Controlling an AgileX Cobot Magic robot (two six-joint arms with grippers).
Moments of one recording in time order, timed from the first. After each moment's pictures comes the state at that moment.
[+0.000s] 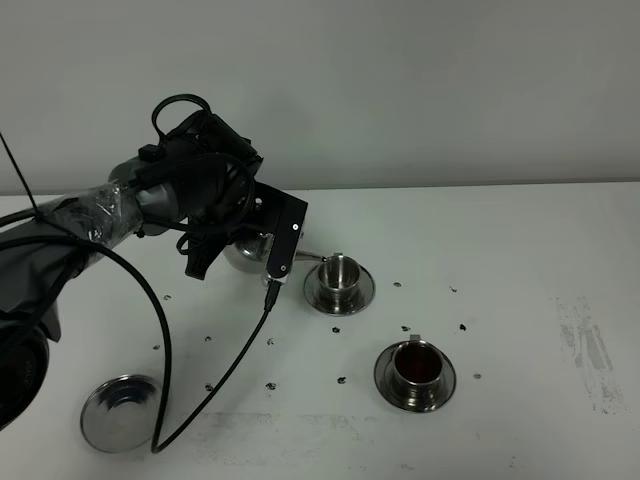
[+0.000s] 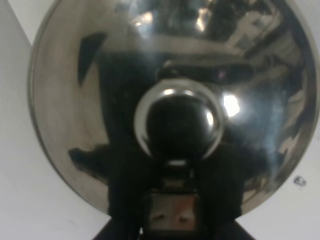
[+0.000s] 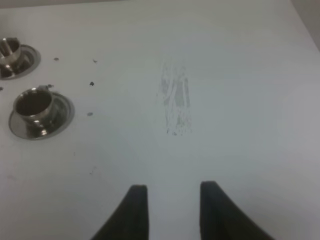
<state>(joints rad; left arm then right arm) -0.47 2.27 -1.89 0.53 0.80 1.14 -0.03 -0.01 -0.52 0.10 1.11 -0.06</state>
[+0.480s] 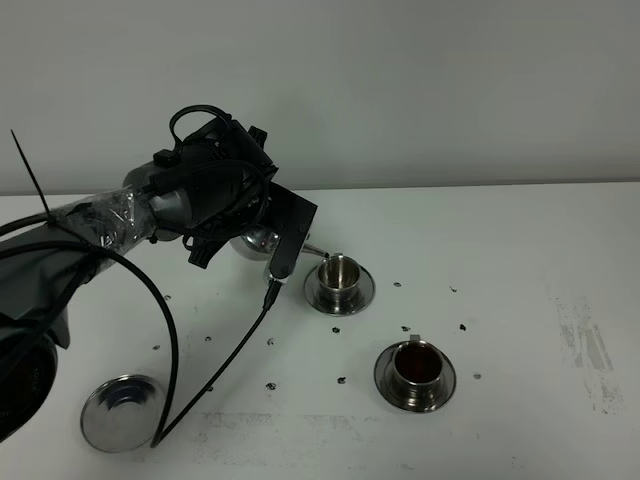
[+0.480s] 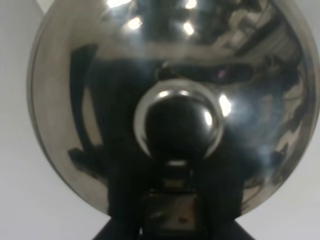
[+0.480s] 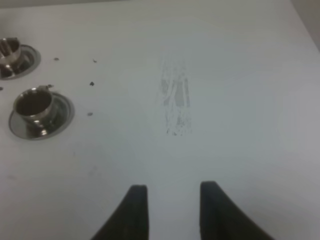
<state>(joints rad) -0.49 2.27 -1.89 0.65 0.76 1.14 -0.03 -0.01 -0.52 0.10 1.11 -0.06</state>
